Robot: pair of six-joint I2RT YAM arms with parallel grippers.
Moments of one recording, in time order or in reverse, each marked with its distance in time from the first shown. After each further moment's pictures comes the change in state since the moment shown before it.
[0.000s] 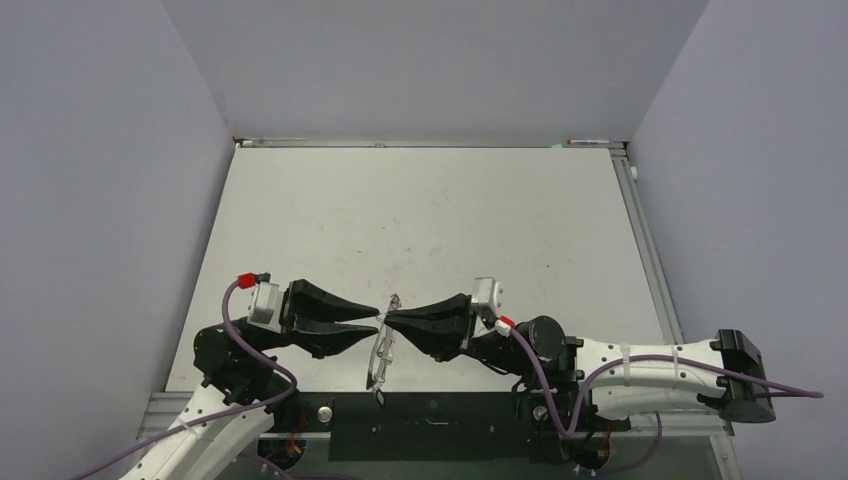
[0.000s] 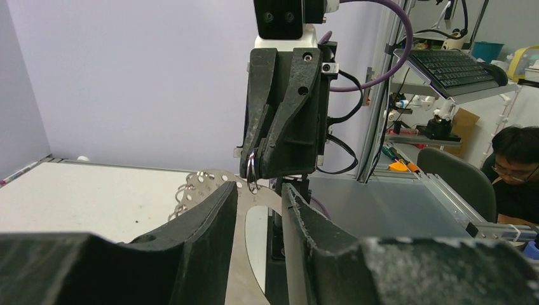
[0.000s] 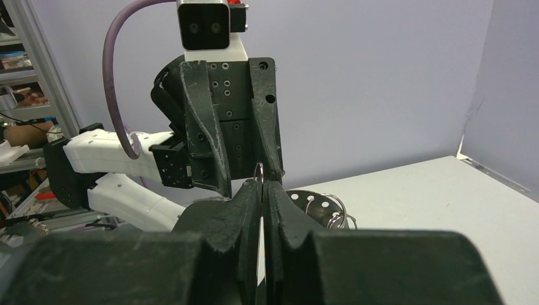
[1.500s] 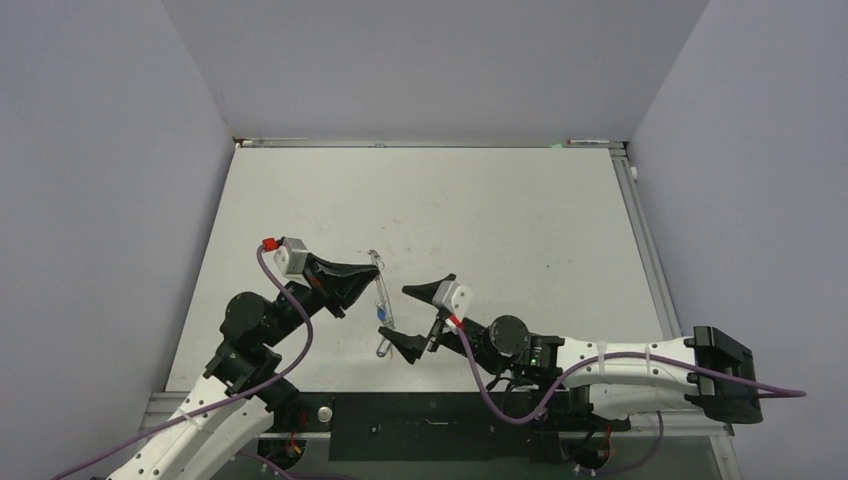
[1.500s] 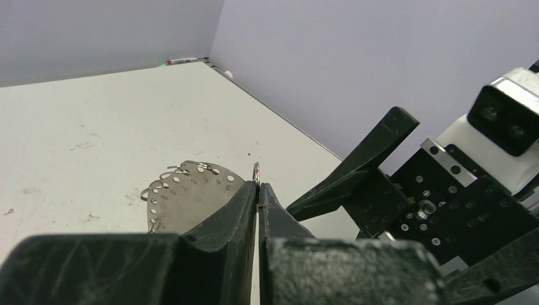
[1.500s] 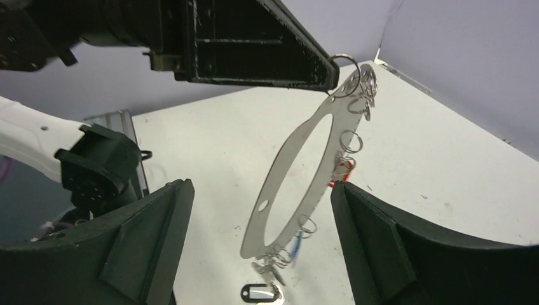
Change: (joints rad) left arm -0.013 0.084 0.050 -0.431 -0.509 0.155; right arm -0.061 0.094 -0.082 -0.103 0.155 -0.108
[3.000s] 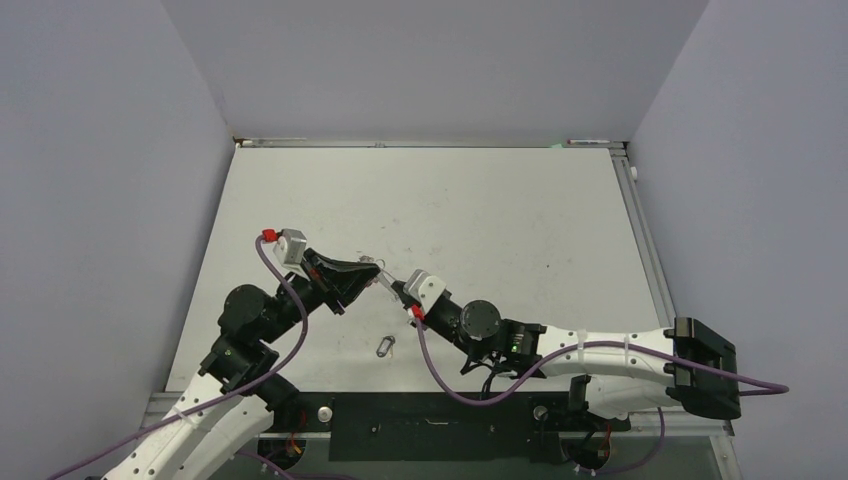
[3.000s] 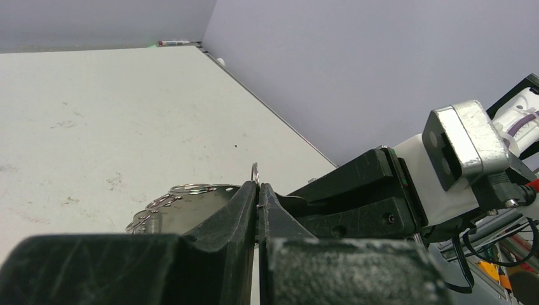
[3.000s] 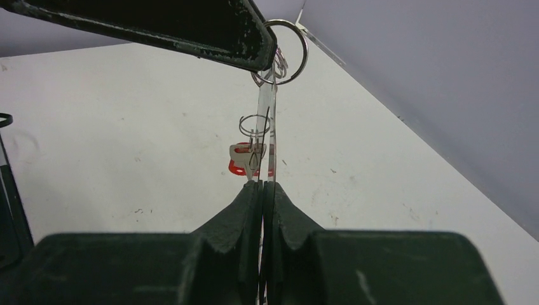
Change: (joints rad) left arm -0.003 0.026 0.069 -0.087 -0.014 -0.081; right arm -0.057 0.146 0.127 -0.119 0.126 -0.211
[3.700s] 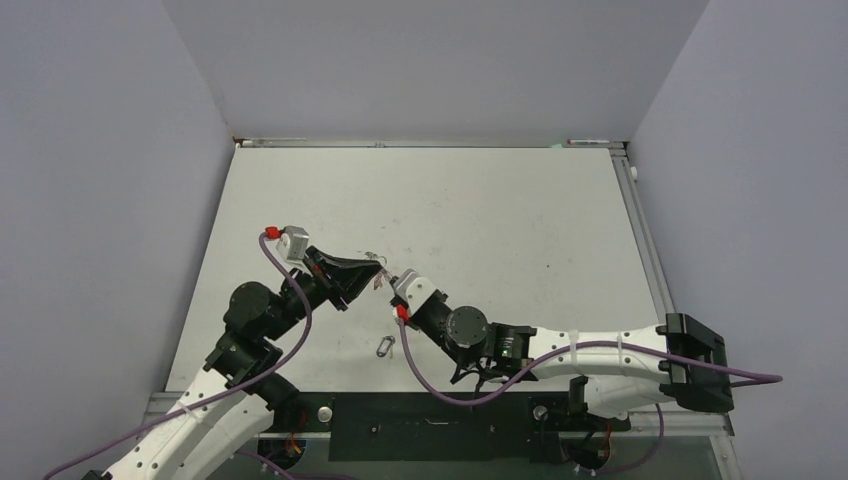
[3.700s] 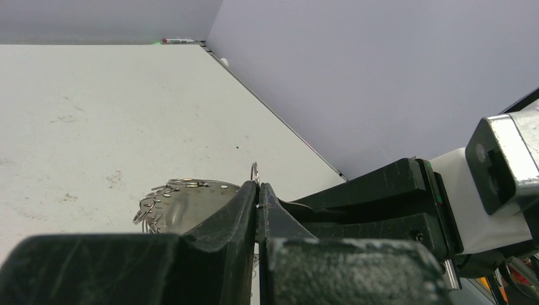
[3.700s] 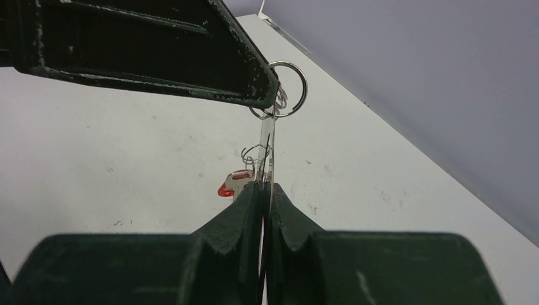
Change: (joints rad) left arm -0.001 0.031 -0.007 0.026 -0.015 -0.029; right arm 0.070 0.039 0.082 -0.050 0.202 -0.038
